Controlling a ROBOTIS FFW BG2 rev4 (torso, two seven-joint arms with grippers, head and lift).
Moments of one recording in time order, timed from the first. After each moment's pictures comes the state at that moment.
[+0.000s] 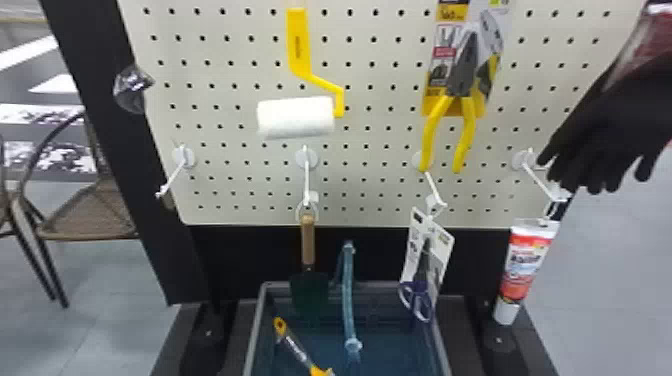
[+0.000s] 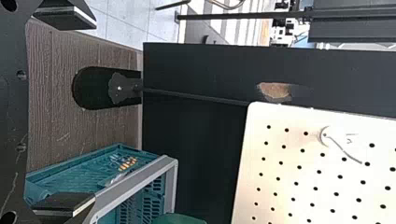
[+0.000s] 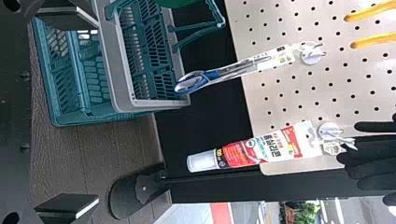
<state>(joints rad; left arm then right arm) 0.84 0.06 0.24 -2.23 0.27 0.14 -0.27 0.99 -0.10 0.24 -2.16 -0.11 -0.22 -0.19</state>
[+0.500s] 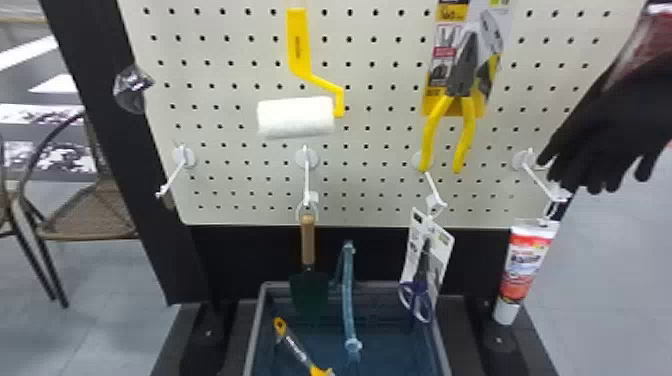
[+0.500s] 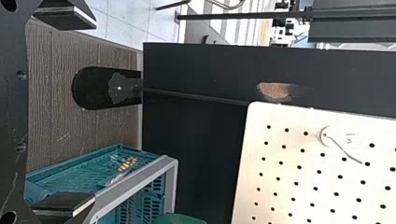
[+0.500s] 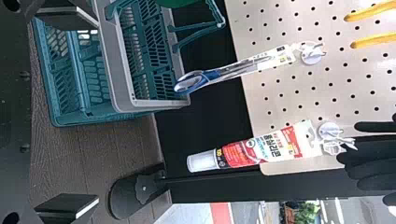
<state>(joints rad) 0.84 0.06 0.24 -2.23 0.27 0.14 -0.27 0.99 -0.10 0.24 -2.16 -0.11 -0.22 -0.19</state>
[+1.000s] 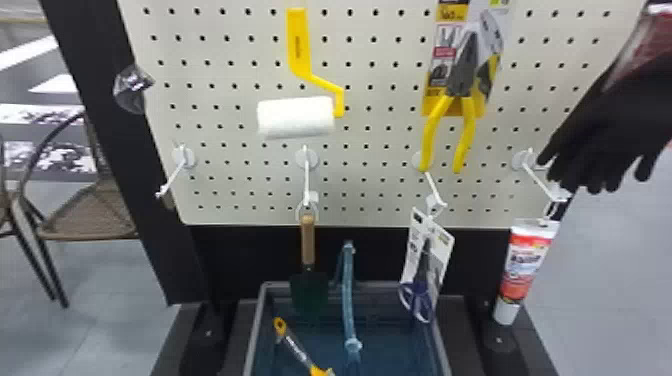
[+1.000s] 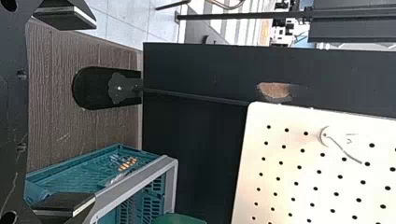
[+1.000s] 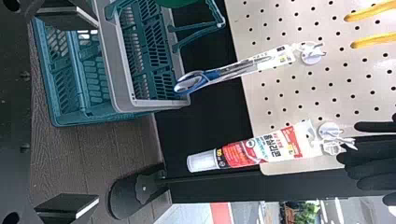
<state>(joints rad) 0.84 0.06 0.24 -2.23 0.27 0.14 -0.27 0.99 -0.10 0.24 -2.16 -0.11 -0.22 -0.19</state>
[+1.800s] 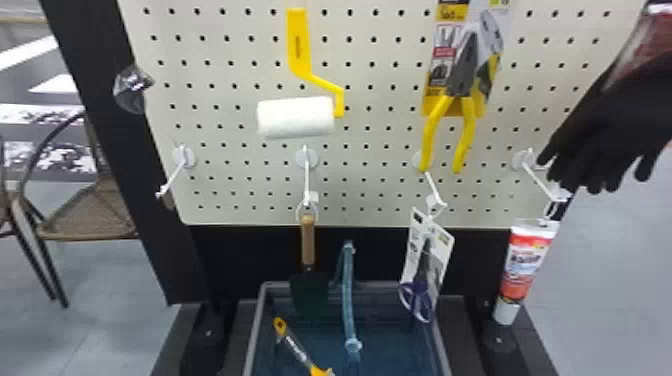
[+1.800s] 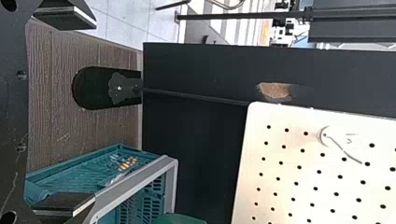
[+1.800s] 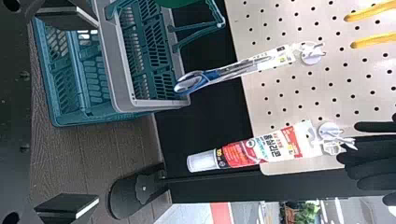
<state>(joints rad) 0.84 0.06 0.24 -2.23 0.27 0.14 -0.27 0.99 -0.10 0.24 -2.16 -0.11 -0.22 -0.19</state>
